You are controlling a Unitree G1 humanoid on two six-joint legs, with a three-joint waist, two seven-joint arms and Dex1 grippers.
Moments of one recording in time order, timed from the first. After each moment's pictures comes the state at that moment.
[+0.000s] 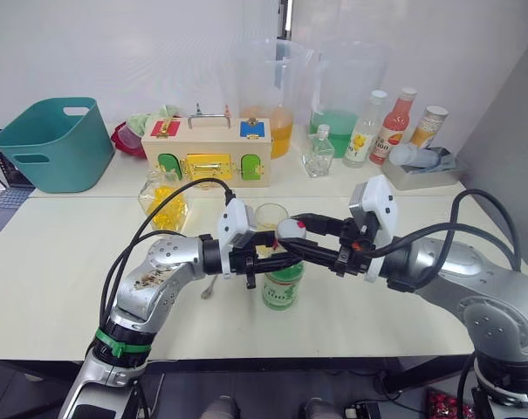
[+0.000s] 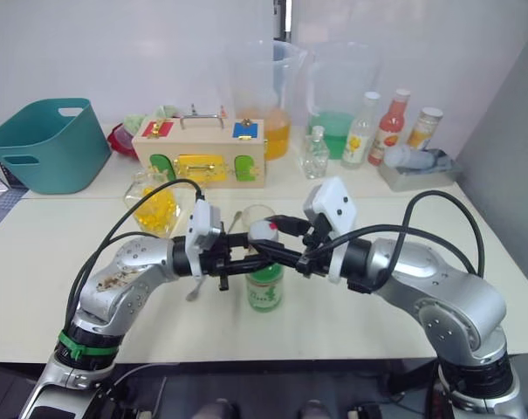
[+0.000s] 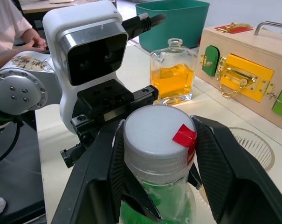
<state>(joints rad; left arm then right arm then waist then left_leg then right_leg) -0.55 0.43 -0.15 -0.25 -0.49 0.46 -0.98 -0.53 -0.67 -0.05 -0.66 0.90 0.90 0.53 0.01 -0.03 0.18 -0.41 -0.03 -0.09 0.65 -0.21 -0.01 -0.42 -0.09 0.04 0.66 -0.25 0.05</state>
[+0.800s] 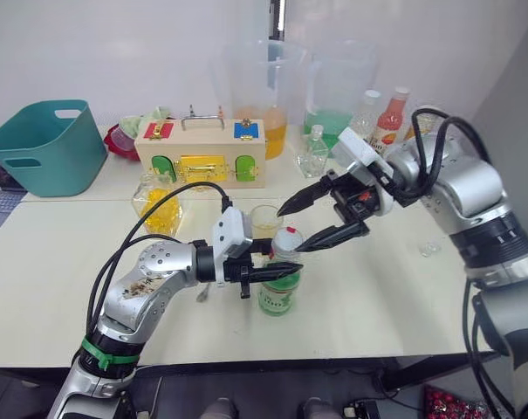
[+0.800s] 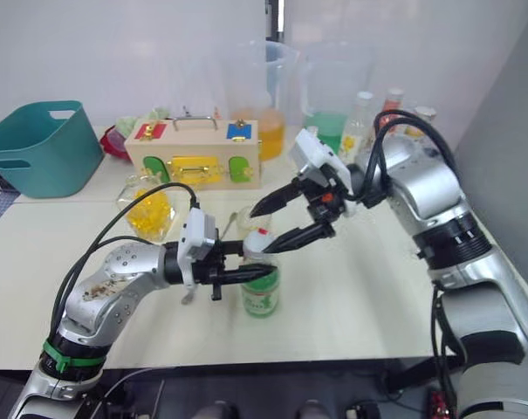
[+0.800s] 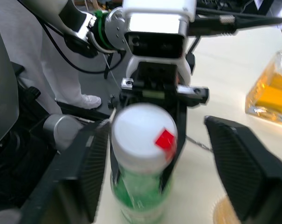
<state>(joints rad) -0.50 0.50 -0.15 -0.34 -0.51 0.48 -0.99 -1.17 -0.80 0.43 0.20 0.66 0.42 1.57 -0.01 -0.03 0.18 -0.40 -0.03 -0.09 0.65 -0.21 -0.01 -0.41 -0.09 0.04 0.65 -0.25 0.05</state>
